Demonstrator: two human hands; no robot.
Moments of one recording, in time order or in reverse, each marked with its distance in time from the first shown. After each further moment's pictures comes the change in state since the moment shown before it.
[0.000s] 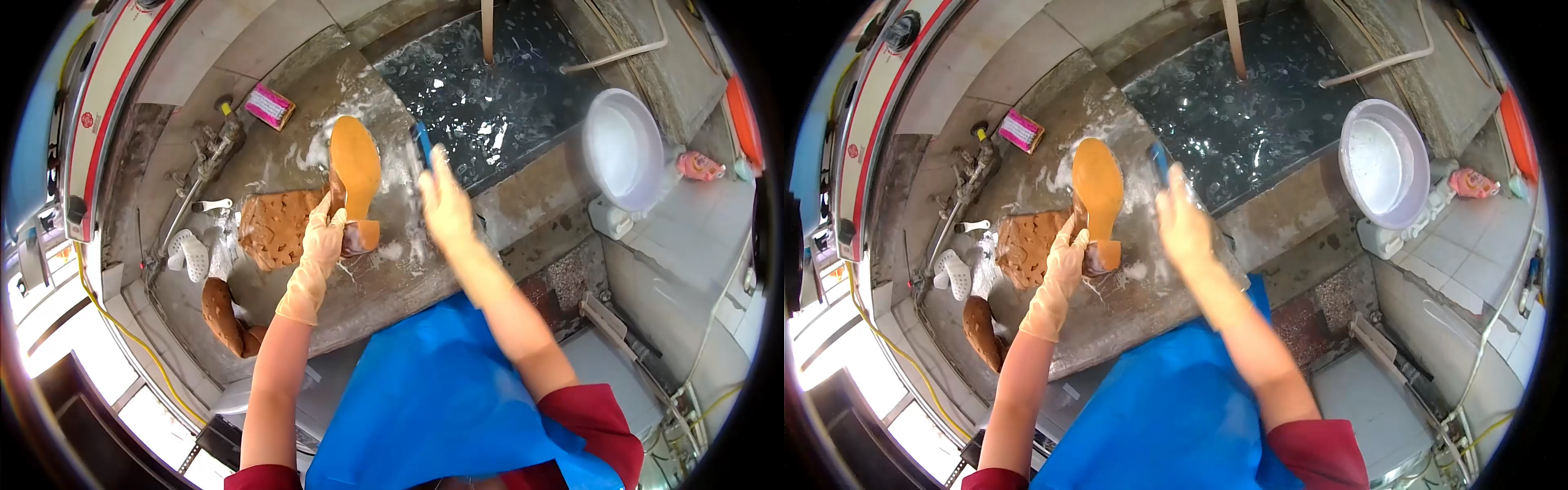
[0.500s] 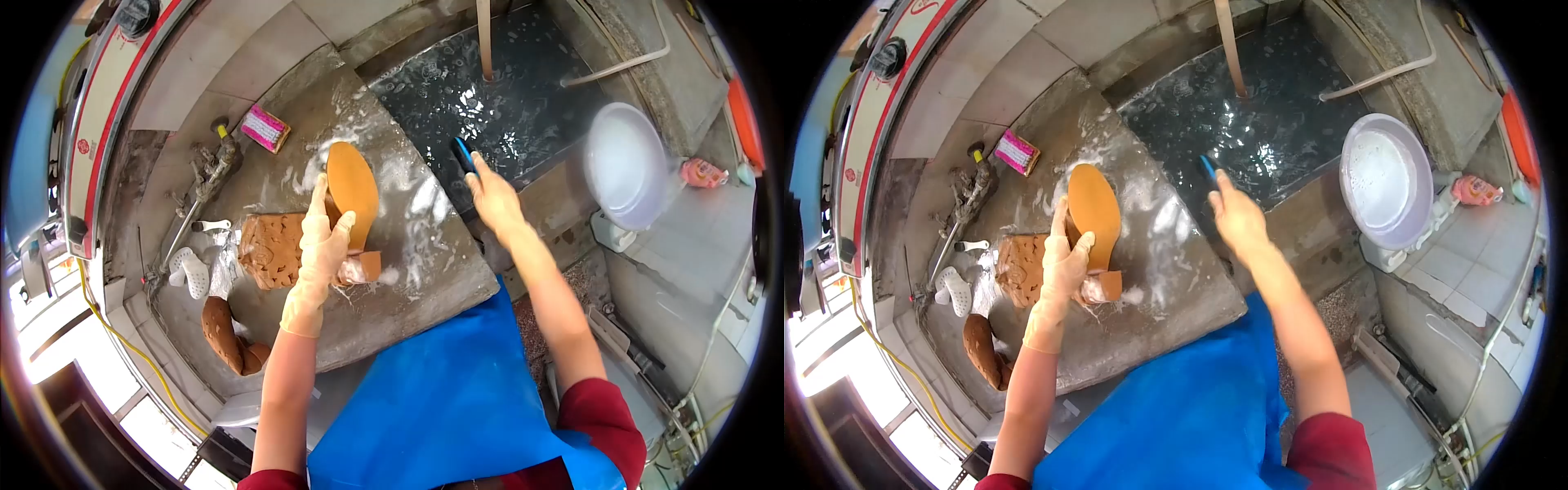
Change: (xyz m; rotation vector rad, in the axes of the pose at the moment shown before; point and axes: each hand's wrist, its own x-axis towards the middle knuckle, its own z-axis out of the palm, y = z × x) left_hand 0.021 0.058 0.019 0.161 0.015 0.294; right_hand 0.072 0.054 -0.077 -0.393 -0.188 0.078
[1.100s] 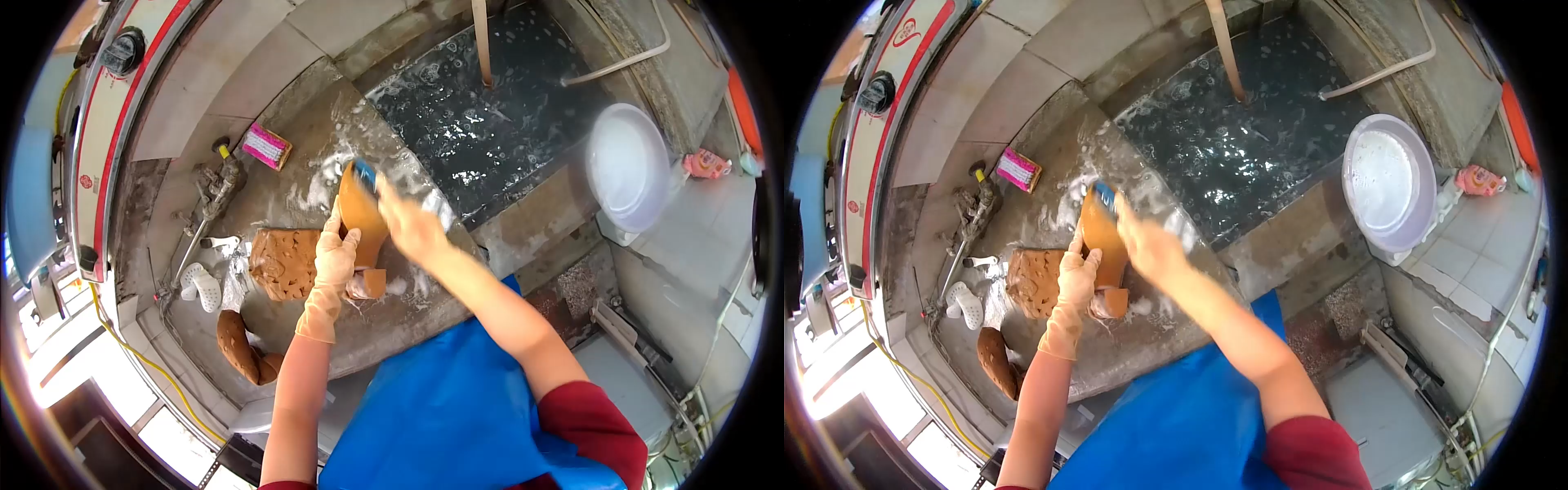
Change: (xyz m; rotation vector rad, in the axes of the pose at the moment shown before) left_hand -0.003 -0.037 0.009 -0.411 -0.066 -0.145; right_hand -0.020 -0.105 0.078 0.293 -0.019 -0.327
